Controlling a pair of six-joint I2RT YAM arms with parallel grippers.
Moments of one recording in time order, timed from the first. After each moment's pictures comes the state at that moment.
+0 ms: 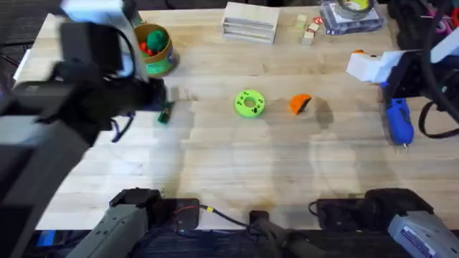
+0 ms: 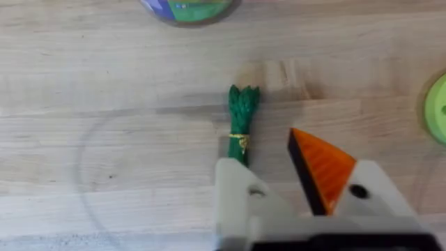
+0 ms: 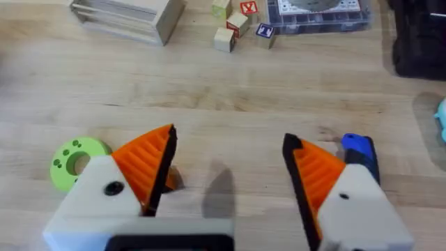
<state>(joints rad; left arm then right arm) 0.00 0.98 0.73 -0.66 0.03 0.01 0.00 0.74 0.77 -0.60 -0.05 0.01</state>
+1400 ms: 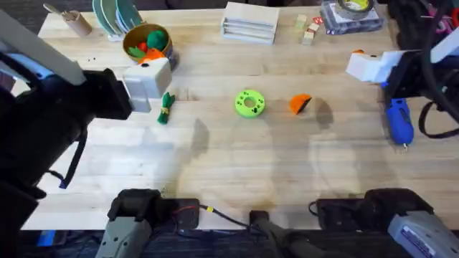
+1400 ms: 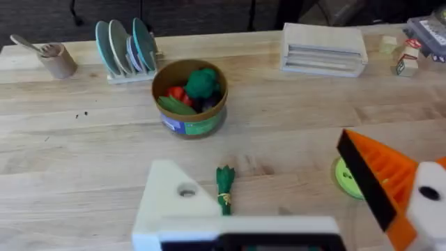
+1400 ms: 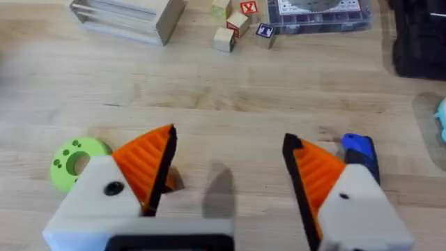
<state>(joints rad) 0.00 0.53 0.88 -0.76 0.08 0.01 0.00 0.74 0.77 -0.60 -0.05 0.01</state>
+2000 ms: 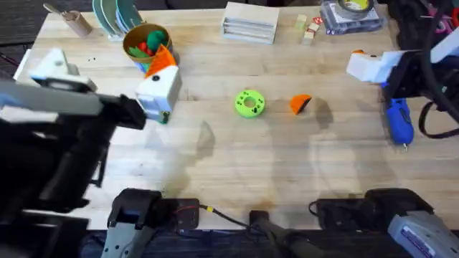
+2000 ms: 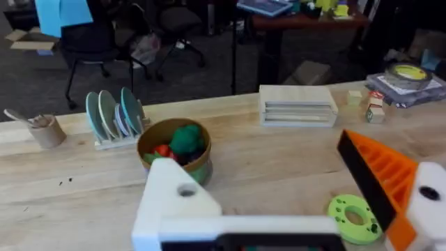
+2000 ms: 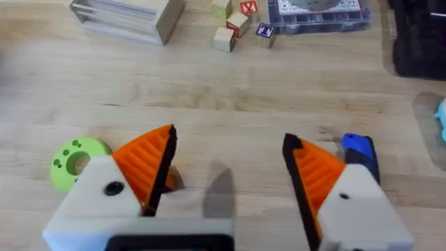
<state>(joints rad) -0.08 0.28 0.60 -0.42 0.08 0.01 0.00 0.74 0.77 -0.60 -0.05 0.01</state>
